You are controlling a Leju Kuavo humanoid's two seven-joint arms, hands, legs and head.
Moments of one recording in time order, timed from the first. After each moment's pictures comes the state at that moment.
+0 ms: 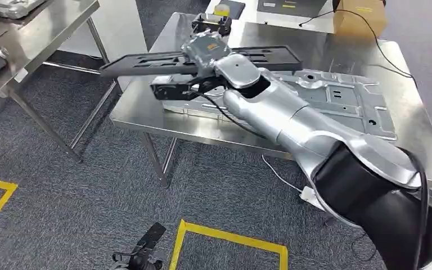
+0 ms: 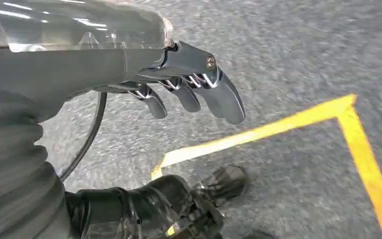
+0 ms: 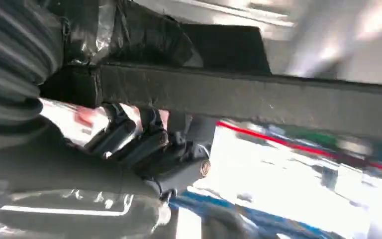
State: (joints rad) left arm -0.28 -0.13 -0.75 -0.30 -0.06 0.17 -0.06; right arm -1.38 0.09 1.18 -0.39 0.93 -0.07 0.10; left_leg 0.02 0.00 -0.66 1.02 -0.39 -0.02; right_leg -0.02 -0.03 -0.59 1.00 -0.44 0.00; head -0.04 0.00
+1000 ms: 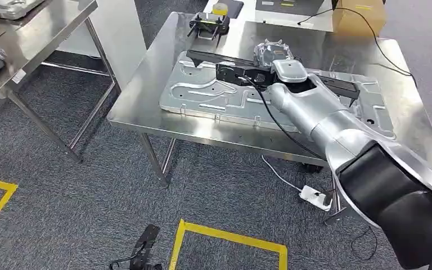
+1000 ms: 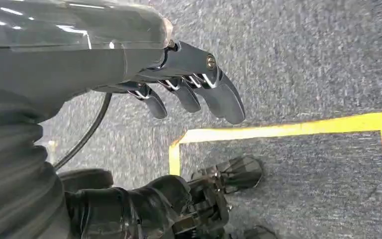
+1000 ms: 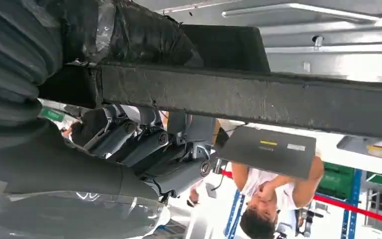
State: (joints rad) left arm -0.26 -0.17 -0.67 -0.29 0.04 0.29 0.02; right arm -1.31 -0.04 1.00 -0.31 0.98 0.05 0.24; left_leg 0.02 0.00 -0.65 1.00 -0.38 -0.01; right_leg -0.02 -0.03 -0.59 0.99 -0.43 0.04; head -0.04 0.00
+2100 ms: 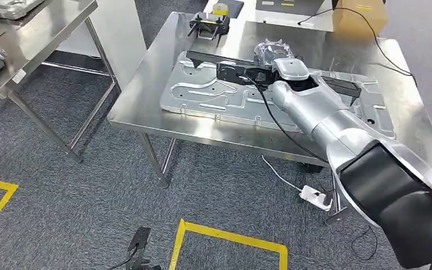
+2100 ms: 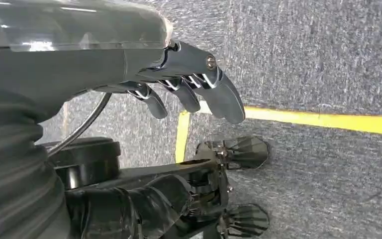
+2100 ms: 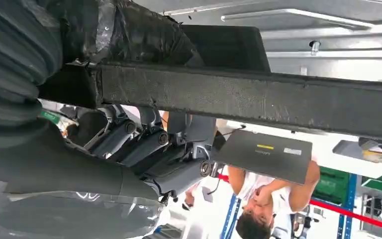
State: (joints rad) left arm -0.24 -0.19 -0.55 -0.28 0.13 0.32 0.02; right arm -1.31 -0.04 0.95 -0.31 1.01 0.09 0.22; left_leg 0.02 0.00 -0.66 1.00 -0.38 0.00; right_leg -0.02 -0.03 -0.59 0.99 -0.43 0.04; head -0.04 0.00
